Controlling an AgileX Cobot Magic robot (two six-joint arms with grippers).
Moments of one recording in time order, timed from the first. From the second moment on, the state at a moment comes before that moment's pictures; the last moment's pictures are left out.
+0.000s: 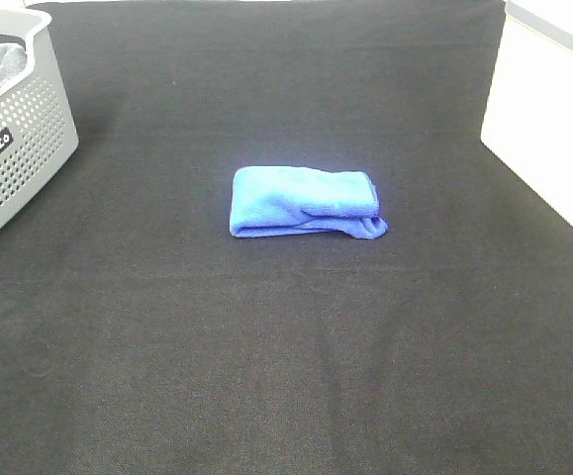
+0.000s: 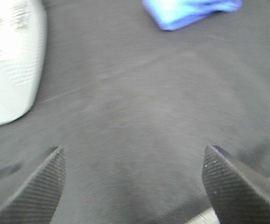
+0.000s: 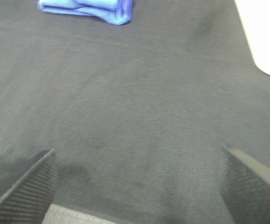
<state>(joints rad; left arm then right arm) -0.05 0.15 -0.51 -0.25 1.06 0.30 0.16 0.17 -0.51 0.09 1.07 -0.11</state>
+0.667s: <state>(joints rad) -0.01 0.00 -0.51 -0.25 1.06 0.30 0.00 -0.01 -0.51 0.09 1.07 -0.11</state>
